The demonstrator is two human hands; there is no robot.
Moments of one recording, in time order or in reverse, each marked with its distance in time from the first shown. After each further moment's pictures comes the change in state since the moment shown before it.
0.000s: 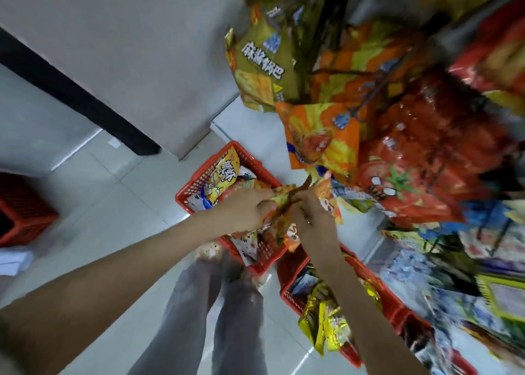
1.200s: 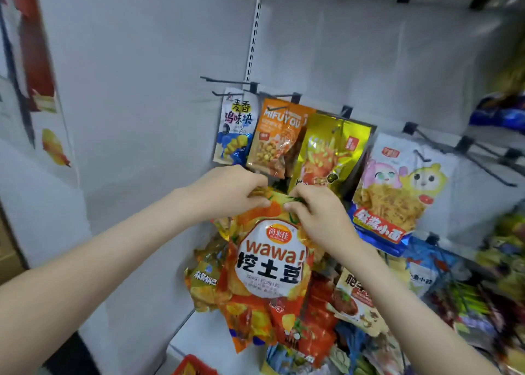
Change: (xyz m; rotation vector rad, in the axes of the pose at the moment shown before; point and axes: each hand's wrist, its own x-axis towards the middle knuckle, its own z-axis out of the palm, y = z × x) left_hand -0.276 0.389 -0.186 0.934 0.698 0.645; right_hand -0.207 -0.291 -0.286 -0.483 0.633 -0.883
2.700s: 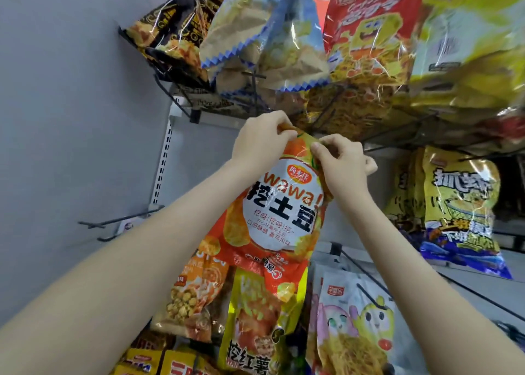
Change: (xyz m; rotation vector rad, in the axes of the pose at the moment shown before) left_hand 0.284 0.010 -0.170 -0.552 0.850 0.184; right_hand 0.233 0.058 -0.192 -0.295 0.853 0.195
